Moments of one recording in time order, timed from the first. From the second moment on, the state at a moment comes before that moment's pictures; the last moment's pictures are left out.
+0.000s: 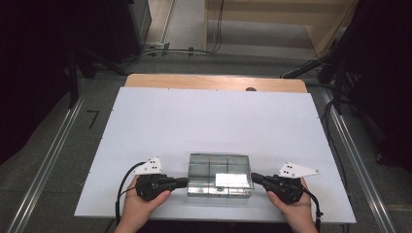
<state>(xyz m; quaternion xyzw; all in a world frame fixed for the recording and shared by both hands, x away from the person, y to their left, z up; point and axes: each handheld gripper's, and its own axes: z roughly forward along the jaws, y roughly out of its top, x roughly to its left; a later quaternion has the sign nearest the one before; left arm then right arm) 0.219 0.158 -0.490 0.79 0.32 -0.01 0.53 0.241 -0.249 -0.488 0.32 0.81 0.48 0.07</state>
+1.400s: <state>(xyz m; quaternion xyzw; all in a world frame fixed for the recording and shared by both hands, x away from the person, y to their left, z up) 0.219 0.170 -0.488 0.80 0.31 0.02 0.52 0.245 -0.252 -0.494 0.33 0.82 0.45 0.08</state>
